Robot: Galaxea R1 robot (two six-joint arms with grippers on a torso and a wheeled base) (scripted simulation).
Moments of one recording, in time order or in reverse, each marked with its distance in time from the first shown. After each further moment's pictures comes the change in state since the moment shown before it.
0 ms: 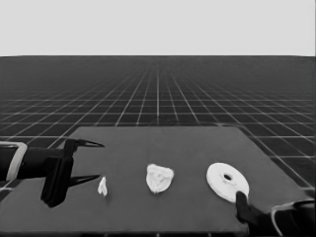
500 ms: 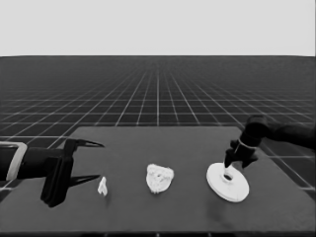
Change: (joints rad) left arm 0.000 0.000 0.000 0.000 0.000 0.000; right arm 0.415 0.375 -0.901 0.589 -0.296 0.503
